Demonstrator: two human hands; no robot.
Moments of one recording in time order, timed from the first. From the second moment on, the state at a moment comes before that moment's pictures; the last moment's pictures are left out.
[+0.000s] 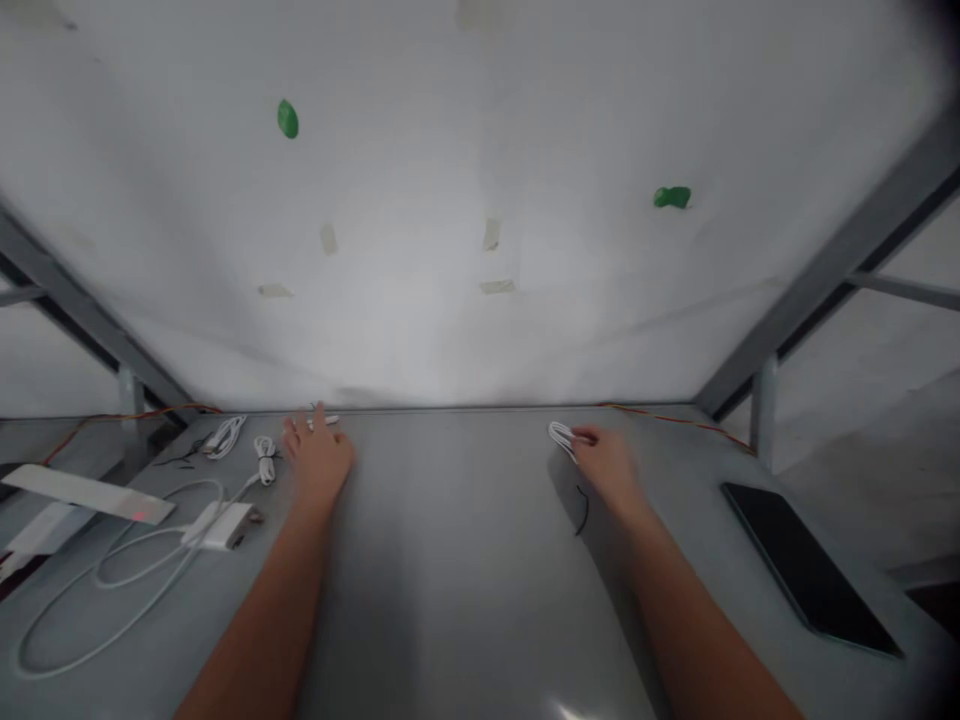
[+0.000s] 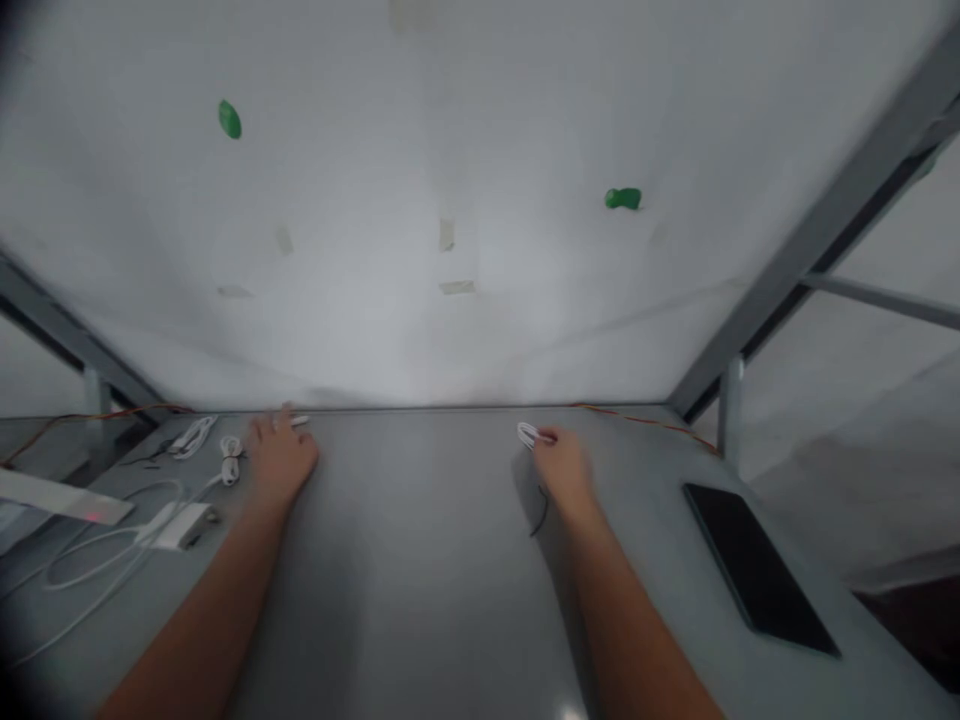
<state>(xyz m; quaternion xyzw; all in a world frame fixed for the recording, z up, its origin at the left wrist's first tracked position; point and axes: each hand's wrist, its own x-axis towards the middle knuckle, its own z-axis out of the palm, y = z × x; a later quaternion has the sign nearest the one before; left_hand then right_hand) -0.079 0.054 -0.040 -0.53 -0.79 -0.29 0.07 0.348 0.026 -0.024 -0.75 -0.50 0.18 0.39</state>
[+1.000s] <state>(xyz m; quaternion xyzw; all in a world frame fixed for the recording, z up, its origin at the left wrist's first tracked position) 0.052 -0.017 -0.020 -0.67 -0.45 -0.47 -0.35 0.200 -0.018 -0.004 -0.50 -0.39 0.70 0.32</state>
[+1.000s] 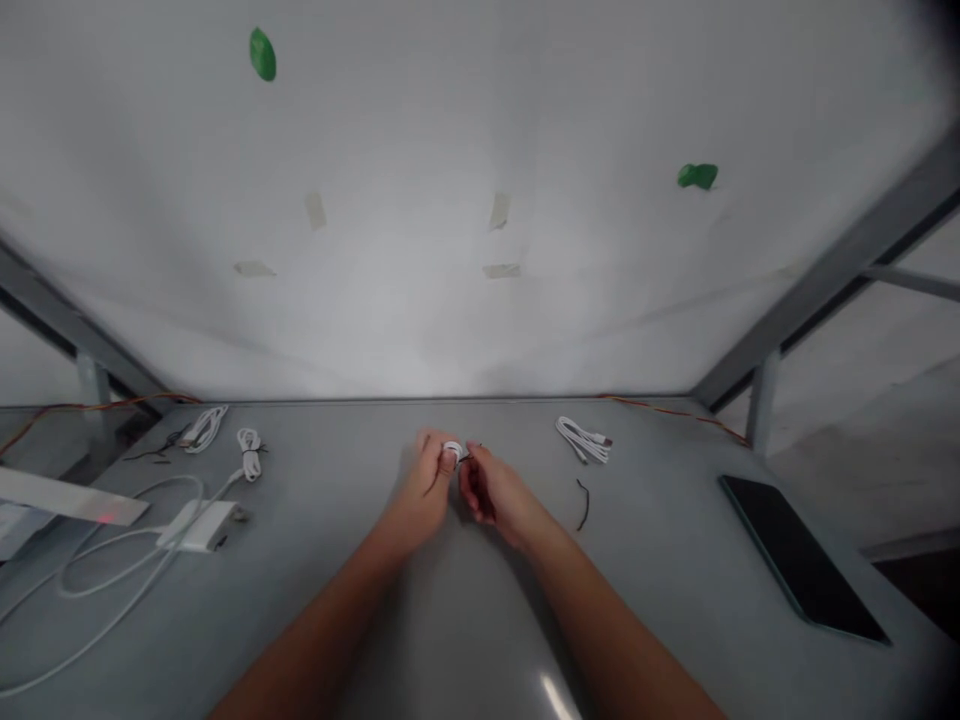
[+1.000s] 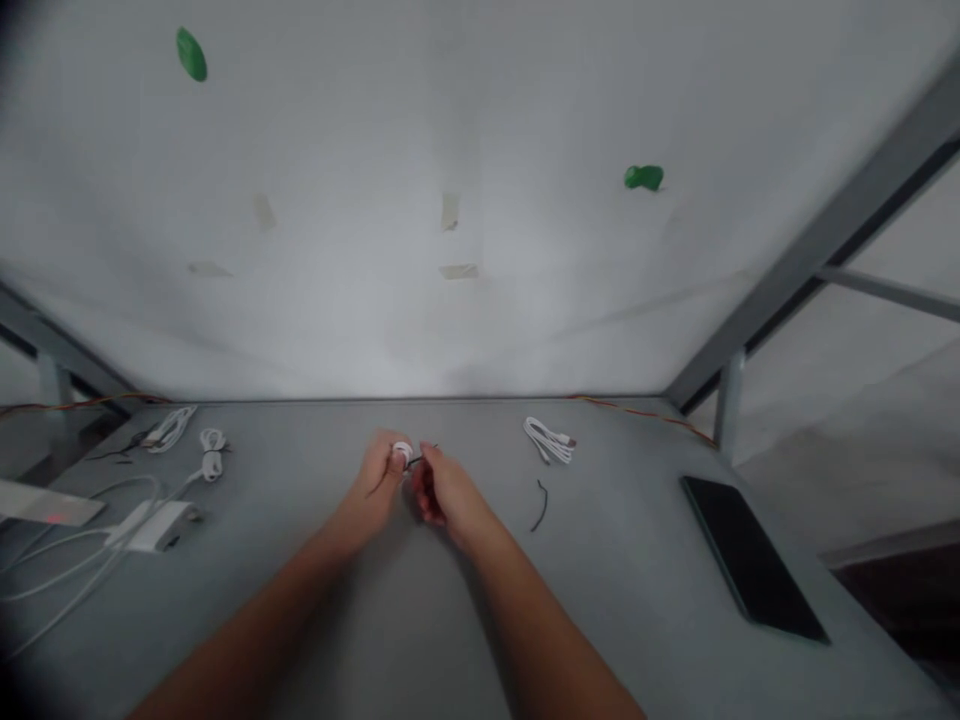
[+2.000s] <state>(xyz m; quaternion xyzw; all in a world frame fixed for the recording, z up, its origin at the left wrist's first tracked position) 0.053 -0.023 -0.020 -0.66 -0.44 -0.42 -0.44 0.225 -0.017 -0.013 -0.45 -0.63 0.51 0.38</state>
